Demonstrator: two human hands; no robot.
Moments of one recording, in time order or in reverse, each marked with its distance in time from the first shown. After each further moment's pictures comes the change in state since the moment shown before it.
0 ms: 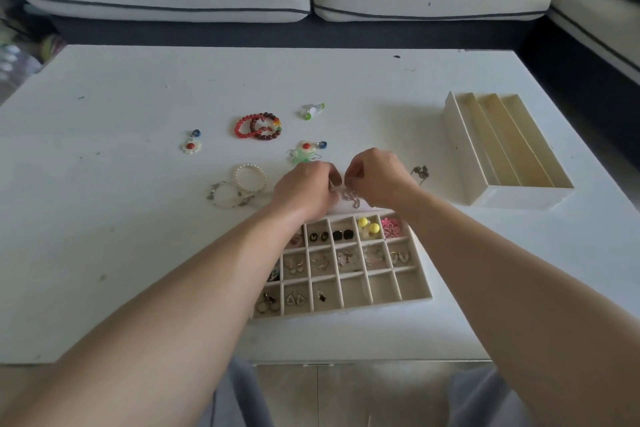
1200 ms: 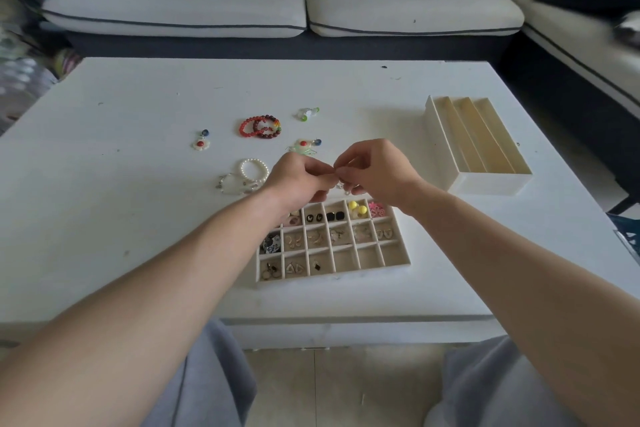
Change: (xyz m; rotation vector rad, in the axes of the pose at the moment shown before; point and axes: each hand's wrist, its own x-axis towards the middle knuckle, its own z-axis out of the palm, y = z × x) left_hand -0.067 0.018 -0.034 -0.762 -0.013 -0.140; right_hand -0.086 -0.024 -0.036 0.406 0.020 -0.106
